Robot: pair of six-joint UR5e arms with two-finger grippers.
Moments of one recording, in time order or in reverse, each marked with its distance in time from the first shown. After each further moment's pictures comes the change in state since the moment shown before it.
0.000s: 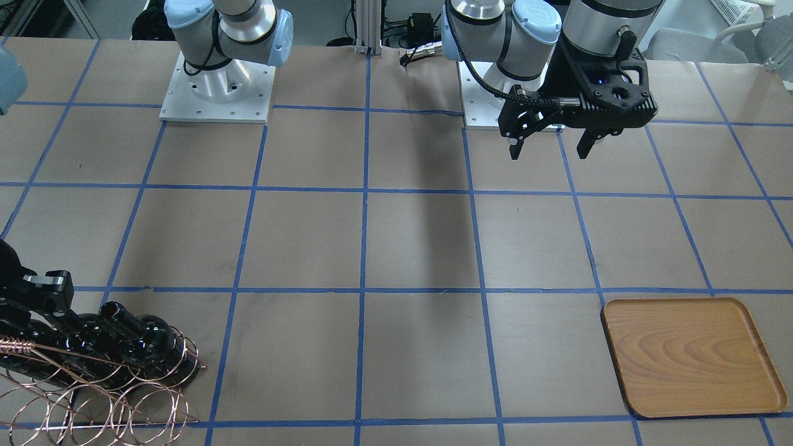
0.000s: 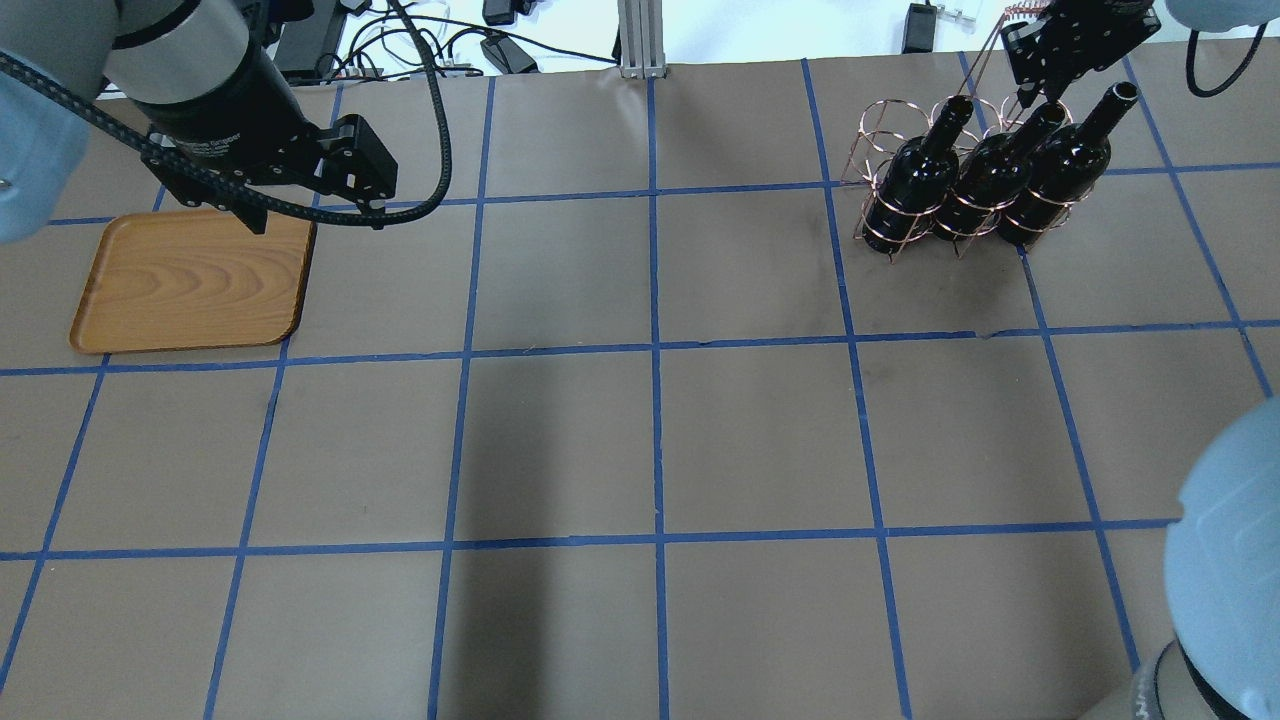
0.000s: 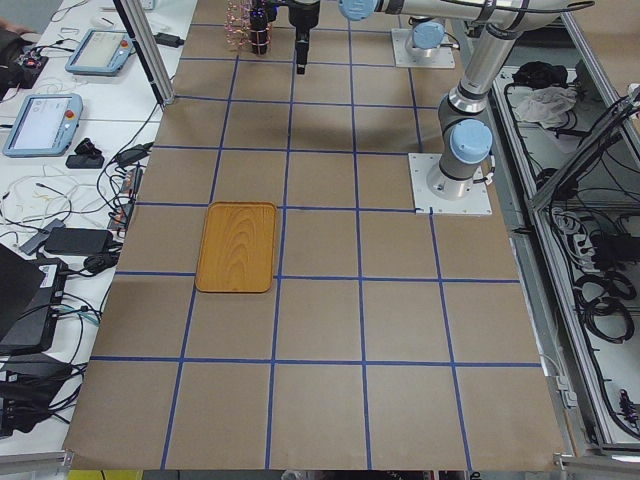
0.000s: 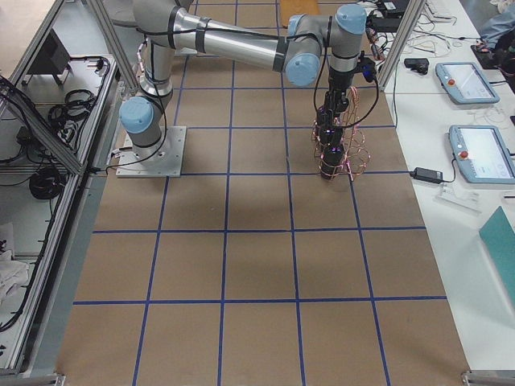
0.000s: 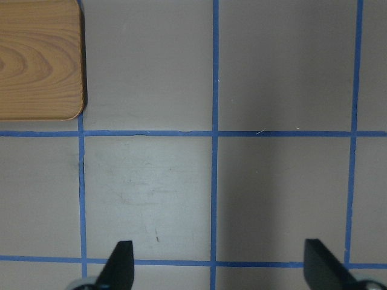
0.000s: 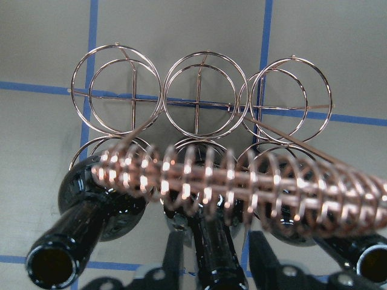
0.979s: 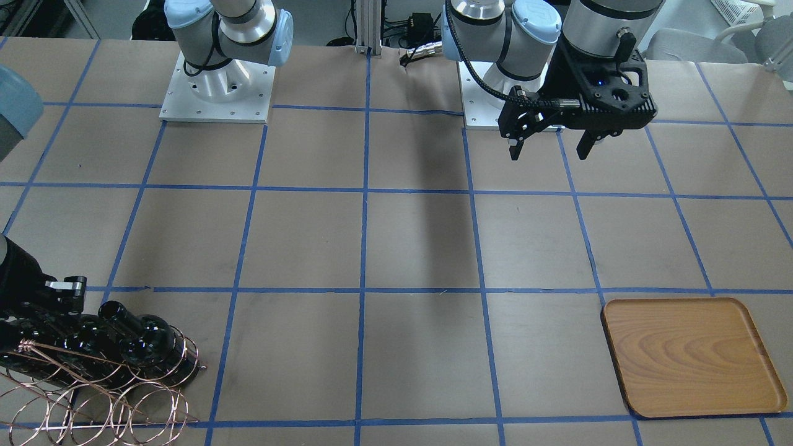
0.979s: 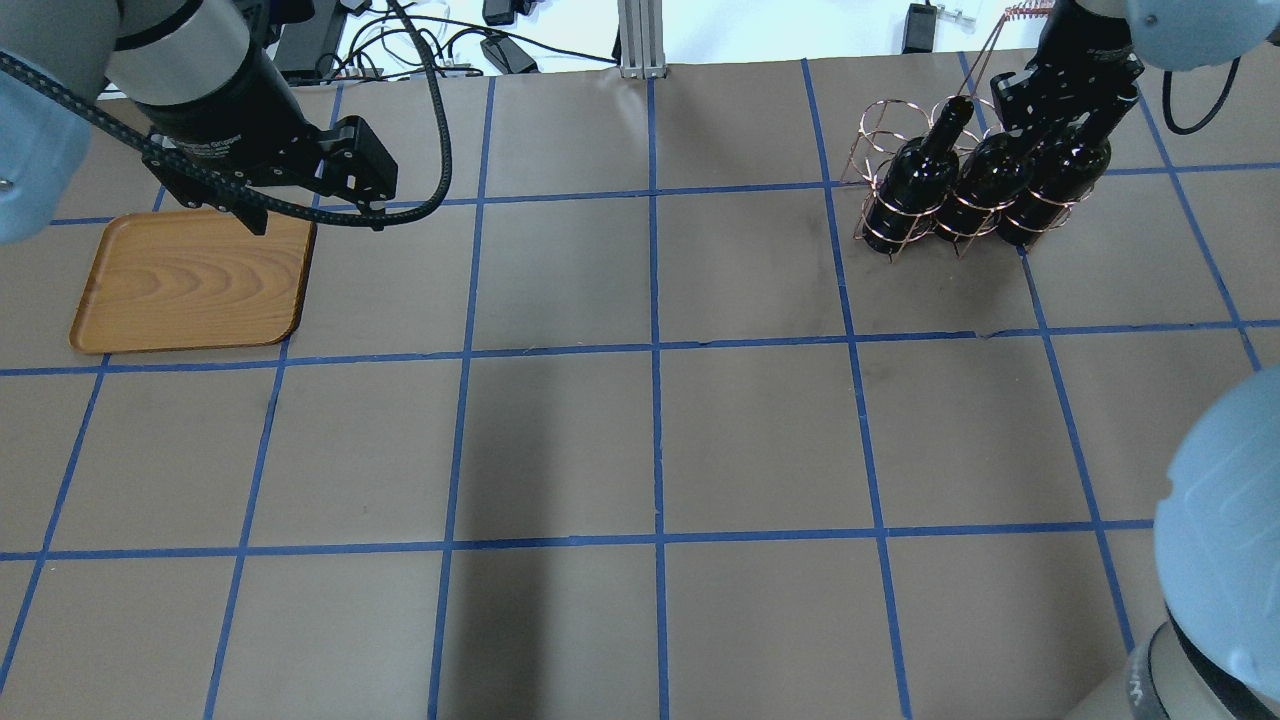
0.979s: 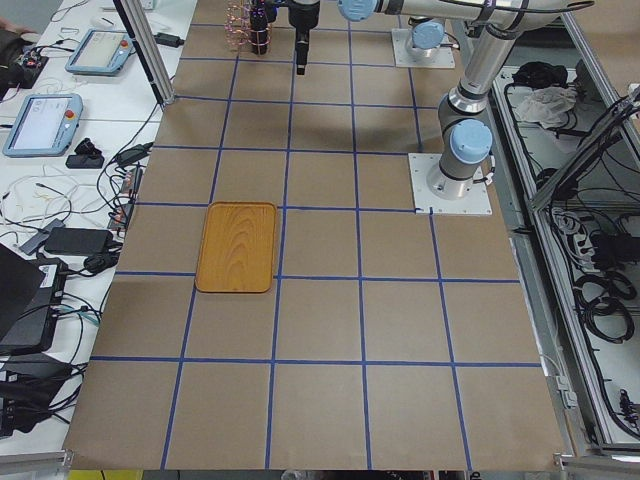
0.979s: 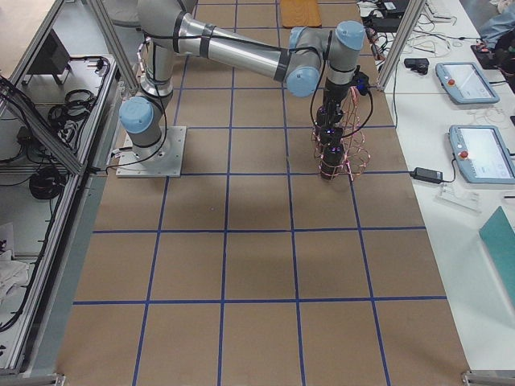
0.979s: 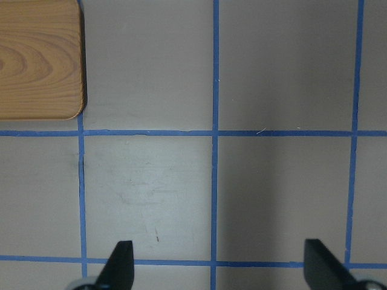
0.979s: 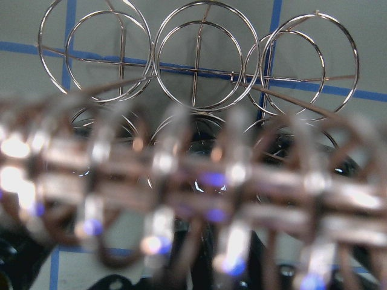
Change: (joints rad) left arm 0.000 -0.002 -0.001 0.001 0.000 0.001; right arm -0.003 0.017 0.047 0.000 -0.033 -0.015
